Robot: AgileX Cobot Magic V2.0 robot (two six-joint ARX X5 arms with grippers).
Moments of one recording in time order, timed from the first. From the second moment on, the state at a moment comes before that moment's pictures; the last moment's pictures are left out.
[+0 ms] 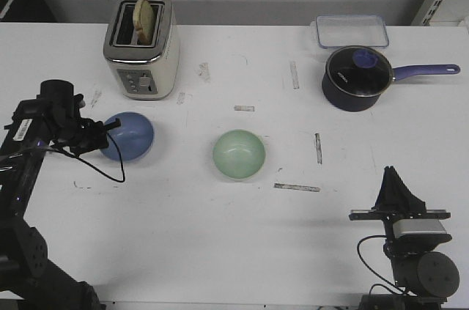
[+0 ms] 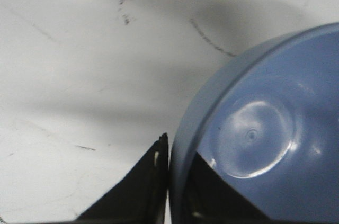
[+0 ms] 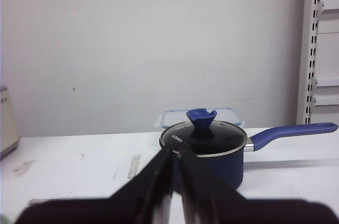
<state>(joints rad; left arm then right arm) 0.14 1.70 1.49 -0.94 0.21 -0.18 0.02 0.22 0.35 0.02 -0.03 0.08</state>
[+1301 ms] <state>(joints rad) -0.48 1.83 1.61 -0.68 0.36 -0.36 0.02 0.22 0.35 0.02 -0.03 0.08</state>
